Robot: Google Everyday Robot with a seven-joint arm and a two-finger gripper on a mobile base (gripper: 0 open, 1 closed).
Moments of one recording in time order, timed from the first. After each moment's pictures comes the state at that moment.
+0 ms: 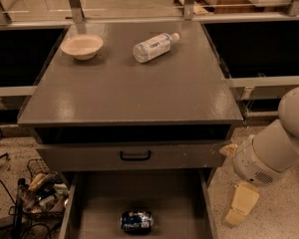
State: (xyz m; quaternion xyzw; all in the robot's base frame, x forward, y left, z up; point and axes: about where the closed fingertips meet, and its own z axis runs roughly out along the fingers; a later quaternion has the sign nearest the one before) arm 0.372 -0.183 0.739 -0.59 0.79 0.14 0.13
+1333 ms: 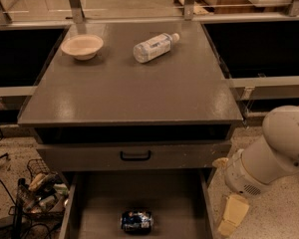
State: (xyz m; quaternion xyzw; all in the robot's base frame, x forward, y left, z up) arm 0.363 -0.171 0.695 -0.59 0.78 0.16 0.11
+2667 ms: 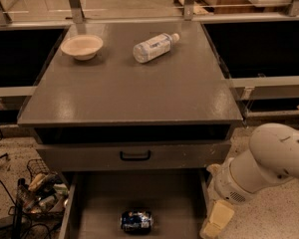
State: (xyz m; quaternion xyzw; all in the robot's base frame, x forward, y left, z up) arm 0.368 -0.159 0.659 -0.56 0.80 0.15 0.13
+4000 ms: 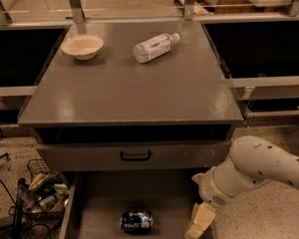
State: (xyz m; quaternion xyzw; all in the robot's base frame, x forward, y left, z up) arm 0.378 -0.124 0.594 -0.55 0.80 0.22 0.12
